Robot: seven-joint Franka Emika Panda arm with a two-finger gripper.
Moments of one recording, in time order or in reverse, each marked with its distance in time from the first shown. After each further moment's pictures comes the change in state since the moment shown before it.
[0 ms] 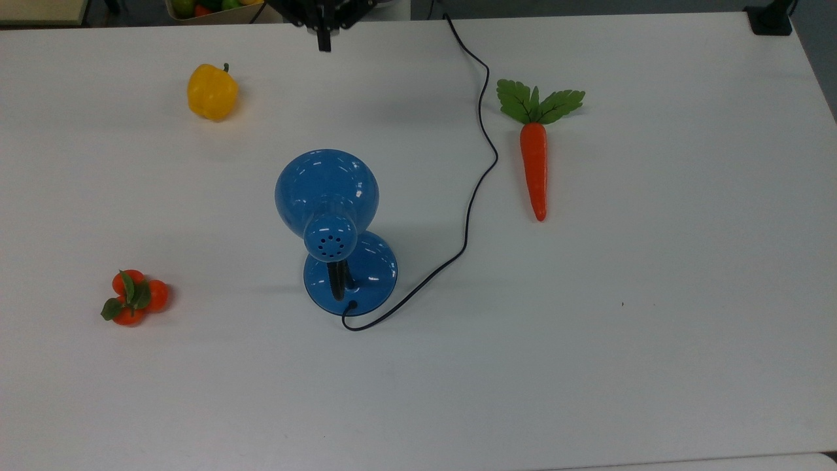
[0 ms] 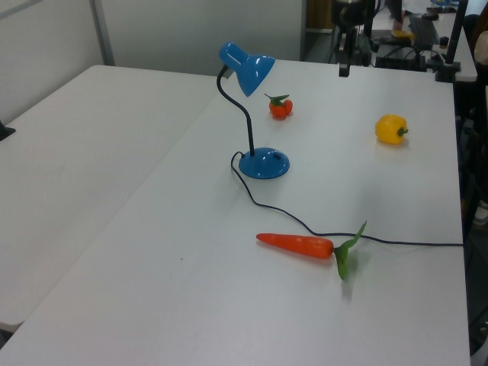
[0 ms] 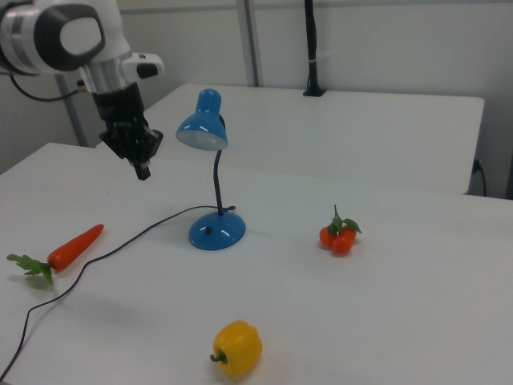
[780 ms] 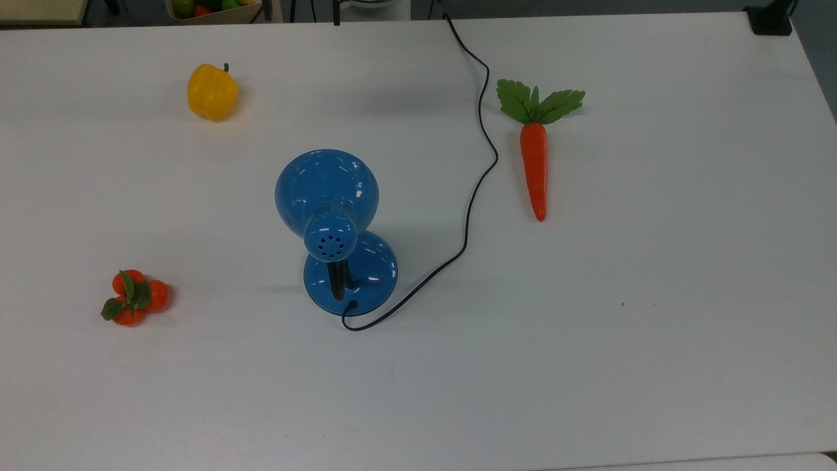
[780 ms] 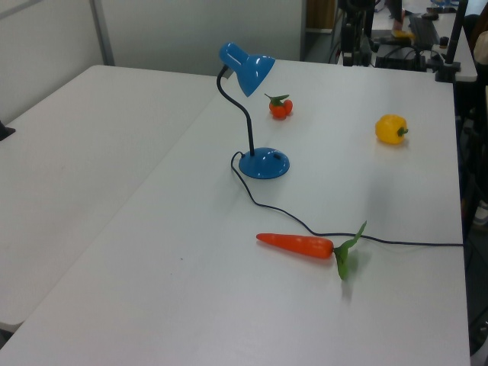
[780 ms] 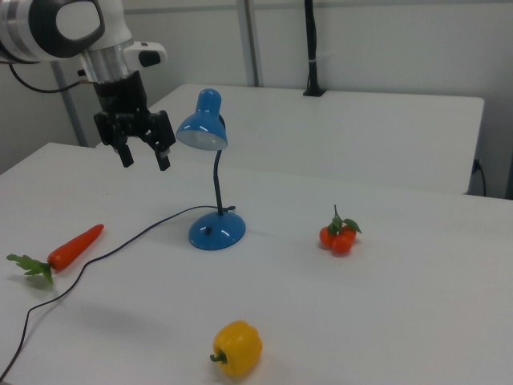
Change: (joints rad) arm -0.019 -0.009 -0.008 0.040 -0.024 -0.052 -0.032
